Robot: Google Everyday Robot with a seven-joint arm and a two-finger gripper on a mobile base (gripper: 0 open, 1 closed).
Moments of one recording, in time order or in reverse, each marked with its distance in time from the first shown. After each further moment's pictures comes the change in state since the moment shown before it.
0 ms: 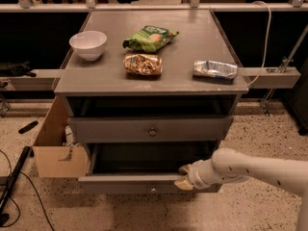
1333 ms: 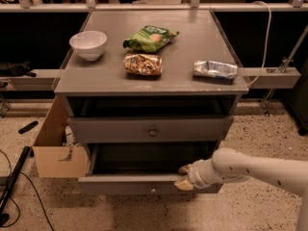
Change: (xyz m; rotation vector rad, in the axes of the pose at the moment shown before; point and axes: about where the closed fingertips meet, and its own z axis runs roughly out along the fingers) arm 0.000 0.000 0.000 0.000 0.000 0.000
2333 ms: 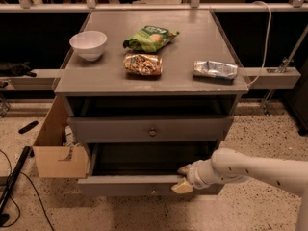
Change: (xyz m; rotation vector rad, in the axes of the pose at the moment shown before) arm 0.001 0.001 0.000 -0.001 0.000 0.001
